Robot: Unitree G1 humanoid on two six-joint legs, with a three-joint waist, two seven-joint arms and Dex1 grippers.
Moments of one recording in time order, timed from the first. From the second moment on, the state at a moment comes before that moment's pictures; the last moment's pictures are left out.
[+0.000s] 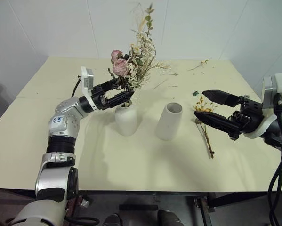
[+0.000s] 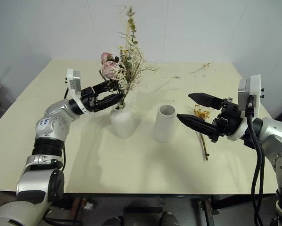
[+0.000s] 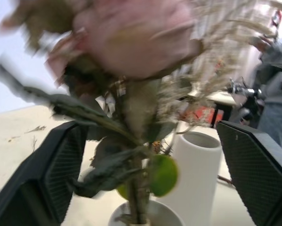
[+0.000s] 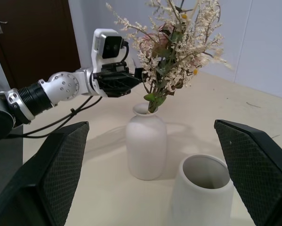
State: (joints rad) left arm -0.96 0.45 0.18 0.53 -0.50 0.28 -1.13; right arm -0.42 -0.84 -0.40 -0.41 1.04 0.72 0.83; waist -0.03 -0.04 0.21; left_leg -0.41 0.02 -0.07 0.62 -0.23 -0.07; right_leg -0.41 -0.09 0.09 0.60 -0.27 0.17
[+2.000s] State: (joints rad) left arm -0.37 0.74 0.40 -0.19 -0.86 0.51 -1.11; right arm -0.68 -0.79 0.02 0.08 0.47 1.28 0.41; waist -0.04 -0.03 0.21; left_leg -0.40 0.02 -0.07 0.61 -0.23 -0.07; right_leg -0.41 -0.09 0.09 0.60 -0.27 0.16
